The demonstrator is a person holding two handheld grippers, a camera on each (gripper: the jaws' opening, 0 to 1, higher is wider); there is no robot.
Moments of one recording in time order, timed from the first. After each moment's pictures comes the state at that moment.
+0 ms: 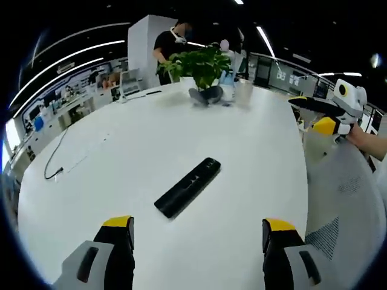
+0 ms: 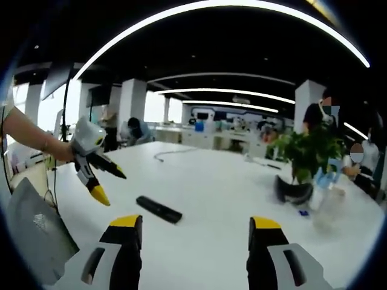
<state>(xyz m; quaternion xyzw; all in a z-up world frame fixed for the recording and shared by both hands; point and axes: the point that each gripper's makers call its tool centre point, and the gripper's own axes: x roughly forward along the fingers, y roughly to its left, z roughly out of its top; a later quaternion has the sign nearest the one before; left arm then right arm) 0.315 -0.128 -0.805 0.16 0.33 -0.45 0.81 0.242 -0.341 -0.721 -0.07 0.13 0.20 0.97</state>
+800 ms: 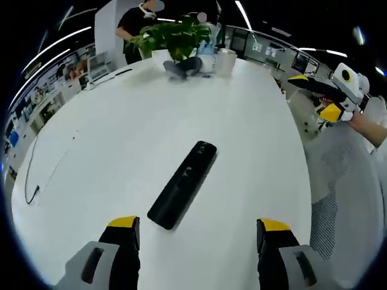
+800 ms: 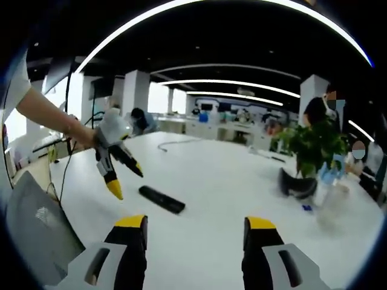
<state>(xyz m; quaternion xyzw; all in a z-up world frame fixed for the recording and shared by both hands) 0.336 -0.143 -0.836 0.24 0.40 -0.52 0.72 0.240 -0.338 -0.735 -0.08 0.17 0.21 0.96</state>
